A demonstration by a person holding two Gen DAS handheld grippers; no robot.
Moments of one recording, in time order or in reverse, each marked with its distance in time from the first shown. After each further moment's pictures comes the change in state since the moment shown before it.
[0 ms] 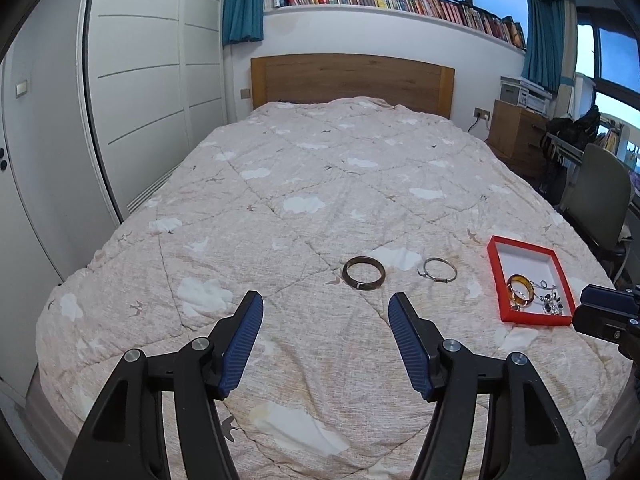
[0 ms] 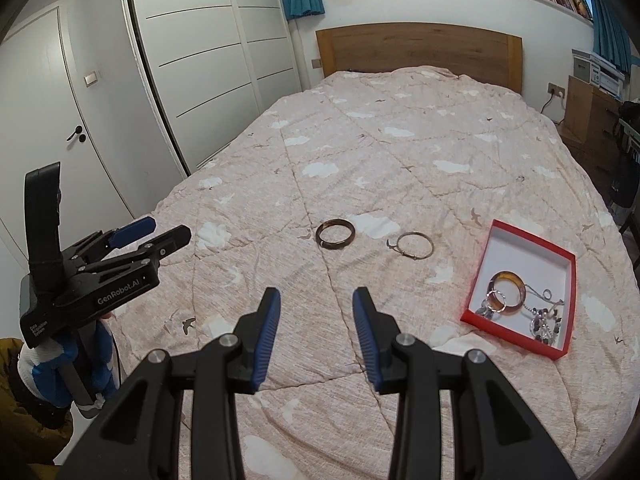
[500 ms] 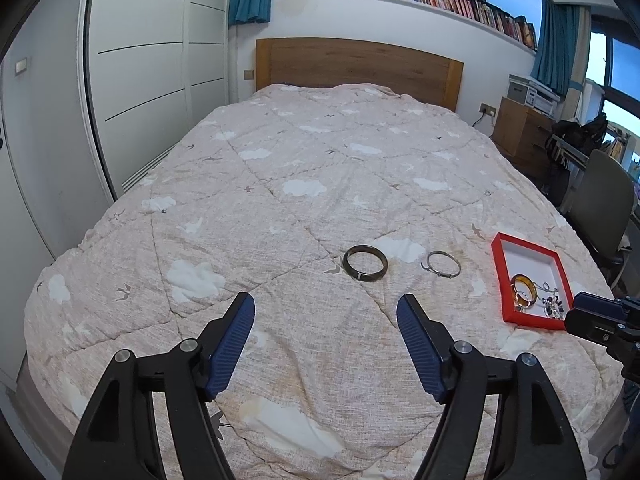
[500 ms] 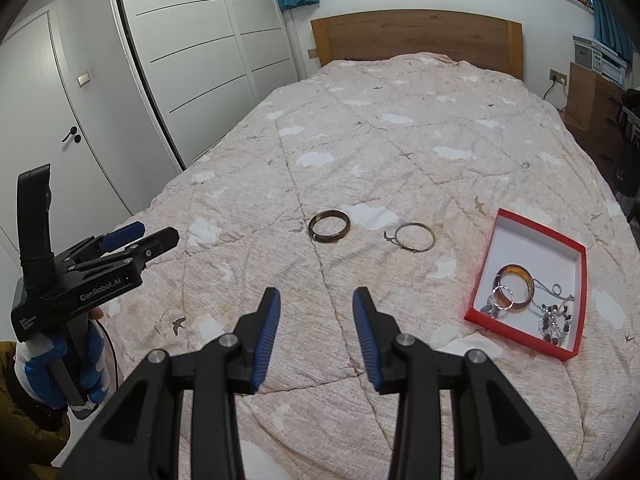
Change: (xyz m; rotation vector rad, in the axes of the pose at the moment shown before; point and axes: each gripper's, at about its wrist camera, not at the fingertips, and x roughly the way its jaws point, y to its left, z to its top) left arm 0.021 0.010 -0.002 -0.042 0.048 -0.009; right arm 0.029 -0.020 0.002 0.027 0.035 0.011
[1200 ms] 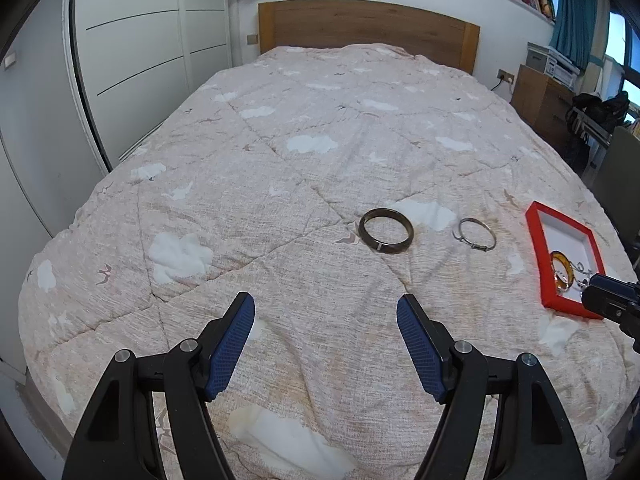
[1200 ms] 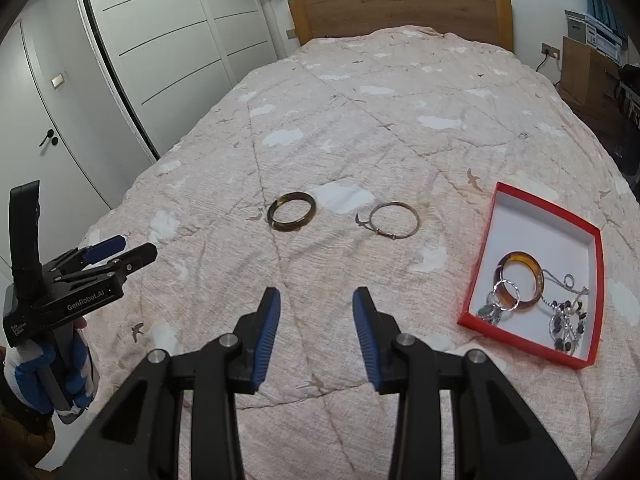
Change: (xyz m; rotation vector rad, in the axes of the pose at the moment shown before) left arm 0.082 0.001 -0.006 0.007 0.135 0.046; right arm 0.070 -0.052 0.002 0.045 0.067 -0.028
